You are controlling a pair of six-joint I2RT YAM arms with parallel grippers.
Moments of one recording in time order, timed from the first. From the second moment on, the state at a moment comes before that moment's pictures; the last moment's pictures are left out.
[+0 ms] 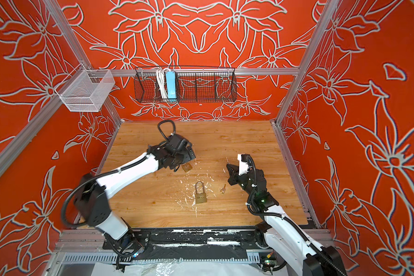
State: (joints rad) left arm -0.63 1.73 1.41 -0.70 -0.16 -1.04; right arm 0.35 0.82 0.29 0.29 -0.21 0.37
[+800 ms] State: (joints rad) left arm -0.57 2.08 1.67 -1.01 -0.12 -1.31; right arm 0.35 0.79 0.29 0.30 -0.23 0.37
